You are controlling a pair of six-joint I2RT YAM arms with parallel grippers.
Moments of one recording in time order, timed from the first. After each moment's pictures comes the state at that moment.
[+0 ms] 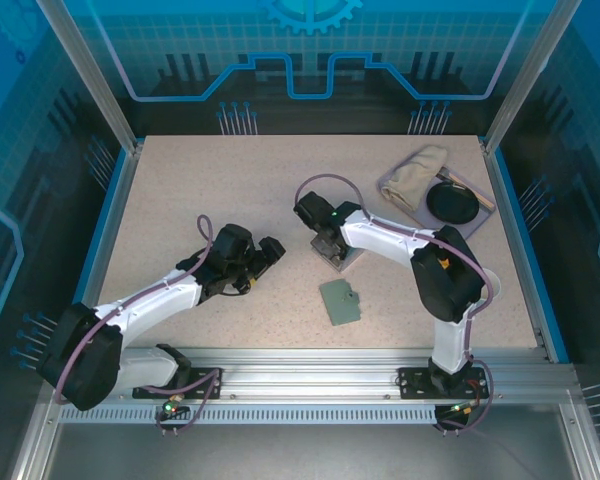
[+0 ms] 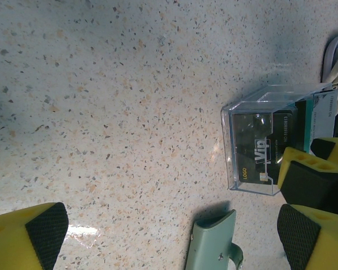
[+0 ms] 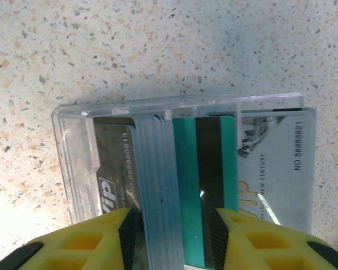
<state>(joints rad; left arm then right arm) -0.51 1.25 0.64 -0.22 0.12 -1.22 0.72 1.90 1.40 -0.77 0.42 -0.04</state>
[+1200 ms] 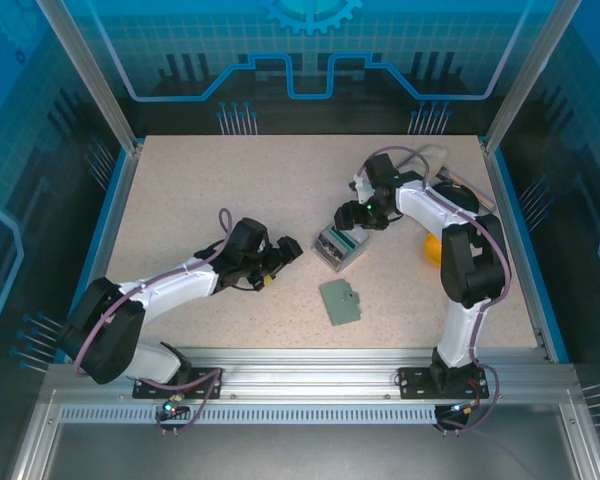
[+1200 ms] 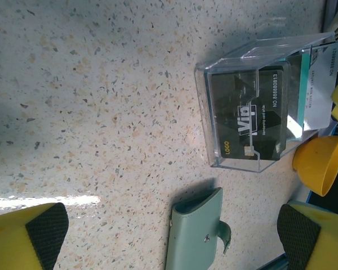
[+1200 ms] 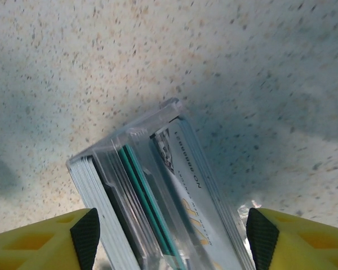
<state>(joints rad) -0.55 1.41 0.72 -0.15 0.24 -1.19 0.31 1.90 1.41 -0.76 -0.37 0.21</state>
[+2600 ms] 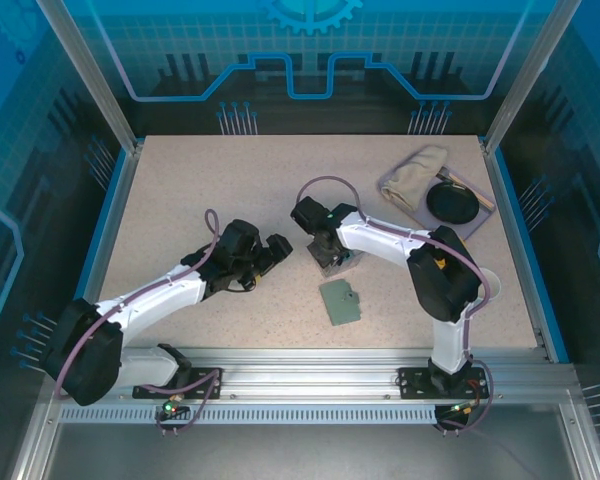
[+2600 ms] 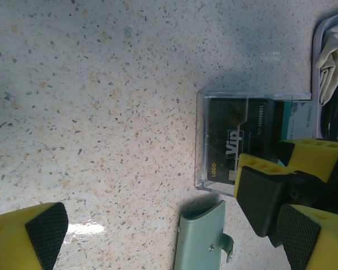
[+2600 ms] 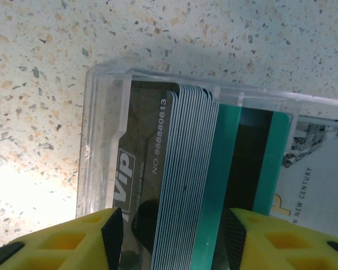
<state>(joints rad) -0.55 1.28 0.70 -0.25 0.10 -1.19 0.75 1.92 1.41 -0.85 0.33 0.13</state>
